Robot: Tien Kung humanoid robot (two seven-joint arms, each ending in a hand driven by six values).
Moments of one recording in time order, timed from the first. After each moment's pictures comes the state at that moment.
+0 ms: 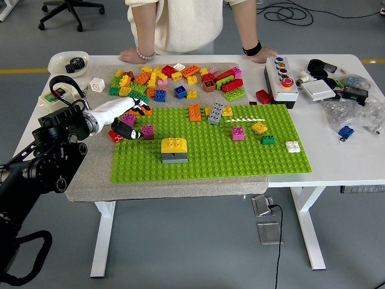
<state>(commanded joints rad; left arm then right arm) -0.80 0.08 -1.28 -0.65 2.27 -0.27 -0.16 0.15 -0.10 1.66 0.18 -1.85 0.03 -0.11</state>
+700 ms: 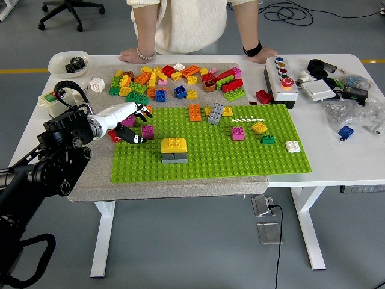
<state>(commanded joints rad) -0.79 0.06 -1.27 -0.64 2.27 -0.26 -0.14 0.15 -0.10 1.67 0.18 -1.85 0.02 -0.11</state>
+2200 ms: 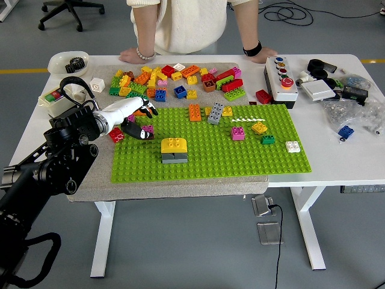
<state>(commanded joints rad) -0.79 0.03 -1.26 -0.67 2.27 -0.25 -0.12 0.15 -0.10 1.66 0.18 -1.84 0.02 -0.11</state>
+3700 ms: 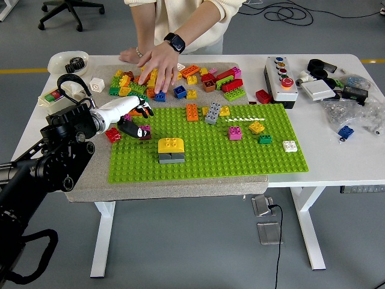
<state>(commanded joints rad) -0.81 0.05 -1.26 -0.64 2.27 -0.26 -0.12 0.15 -0.09 1.66 0.18 -1.84 0.03 -0.11</state>
